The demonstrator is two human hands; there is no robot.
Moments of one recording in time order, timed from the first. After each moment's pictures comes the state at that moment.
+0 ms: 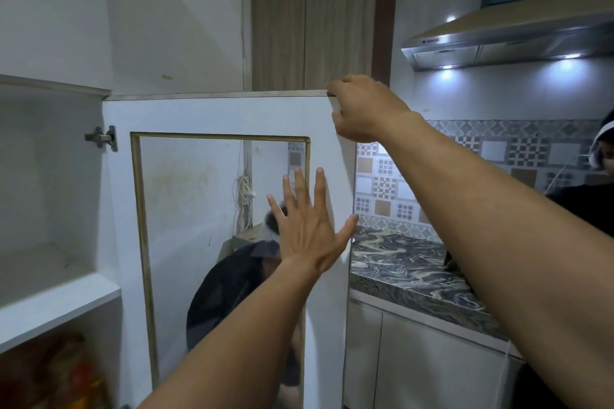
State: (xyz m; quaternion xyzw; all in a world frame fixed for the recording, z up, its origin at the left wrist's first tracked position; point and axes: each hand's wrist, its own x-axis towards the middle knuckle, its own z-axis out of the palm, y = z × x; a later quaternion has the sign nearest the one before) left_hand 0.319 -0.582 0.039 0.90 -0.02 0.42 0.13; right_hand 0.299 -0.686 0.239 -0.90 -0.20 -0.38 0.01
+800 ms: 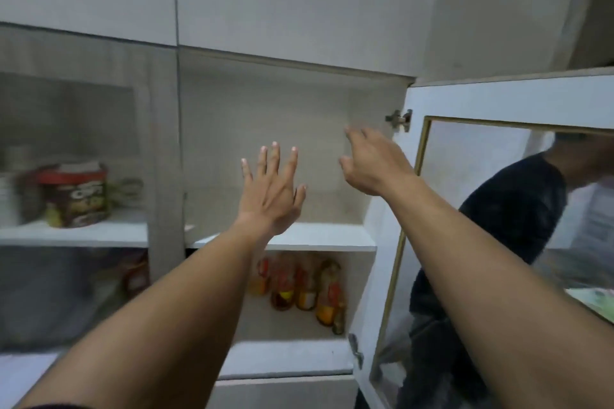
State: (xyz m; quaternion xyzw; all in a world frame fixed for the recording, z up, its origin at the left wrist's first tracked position) left_hand 0.097 -0.212 0.035 0.86 0.36 0.35 -0.11; right_hand 0.237 -0.336 0.122 -0.79 -0.54 -0.25 0.15
